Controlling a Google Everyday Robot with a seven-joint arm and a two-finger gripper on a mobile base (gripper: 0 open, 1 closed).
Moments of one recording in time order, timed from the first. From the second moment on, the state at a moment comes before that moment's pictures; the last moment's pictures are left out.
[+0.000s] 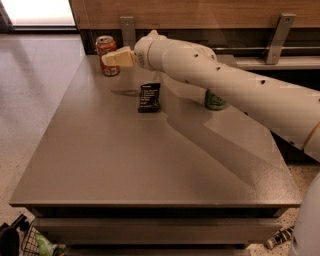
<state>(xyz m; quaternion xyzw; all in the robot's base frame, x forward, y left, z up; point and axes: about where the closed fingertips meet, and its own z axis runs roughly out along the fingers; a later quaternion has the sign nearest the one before) 0.775 0.080 0.928 -0.30 0.71 0.18 0.61</state>
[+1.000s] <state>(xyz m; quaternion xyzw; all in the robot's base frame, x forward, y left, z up) 0.817 0.124 0.905 -0.31 0.69 0.22 0.62</state>
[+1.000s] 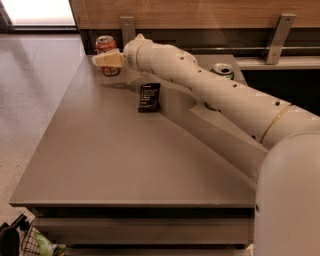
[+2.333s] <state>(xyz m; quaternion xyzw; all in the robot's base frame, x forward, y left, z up) 0.841 0.171 0.888 -0.31 0.67 0.32 0.60</state>
